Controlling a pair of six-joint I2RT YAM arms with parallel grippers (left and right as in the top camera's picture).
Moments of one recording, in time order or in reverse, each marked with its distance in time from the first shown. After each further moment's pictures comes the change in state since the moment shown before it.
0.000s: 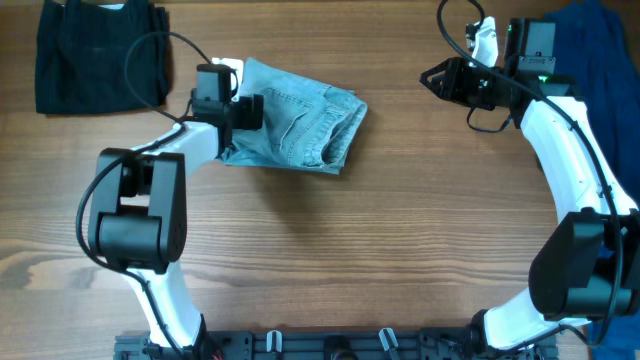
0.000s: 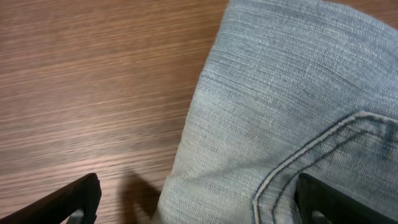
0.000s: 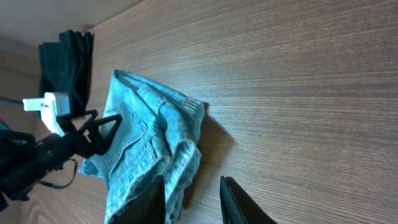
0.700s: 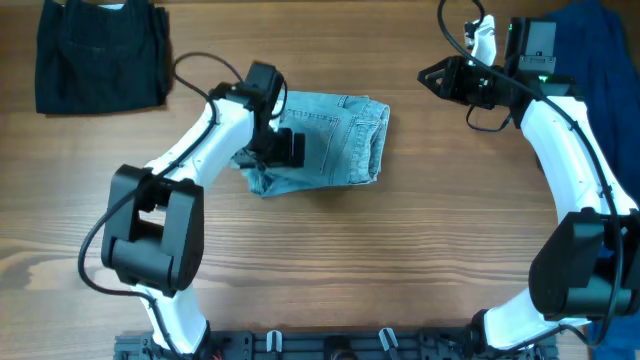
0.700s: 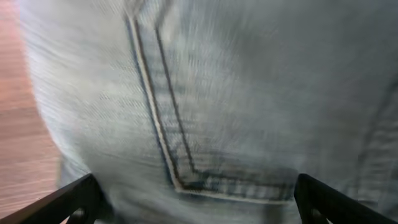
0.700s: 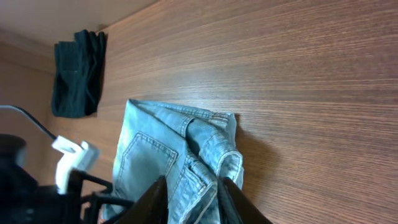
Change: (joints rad) left arm -0.209 -0.085 0.235 -0.968 0.200 -0.311; right arm 0.000 0.000 0.001 0.018 -0.047 0.000
